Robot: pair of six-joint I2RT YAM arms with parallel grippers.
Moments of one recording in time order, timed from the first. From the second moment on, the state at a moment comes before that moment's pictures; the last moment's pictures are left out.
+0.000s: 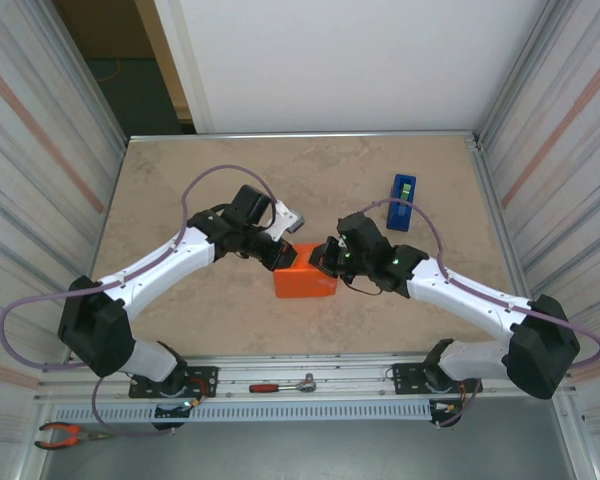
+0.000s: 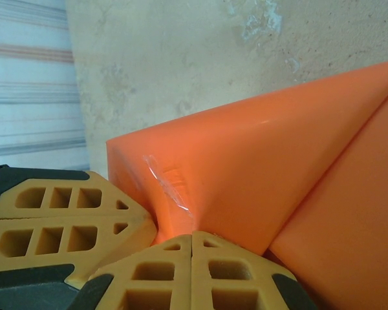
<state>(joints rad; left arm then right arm) -0.66 1.45 1.14 -0.68 0.46 -0.02 0.81 1.24 0.85 -0.30 -0.18 1.20</state>
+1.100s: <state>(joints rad) -0.65 1.54 1.25 -0.57 0.68 -0.27 0.85 1.27 0.91 -0.39 -0.10 1.14</state>
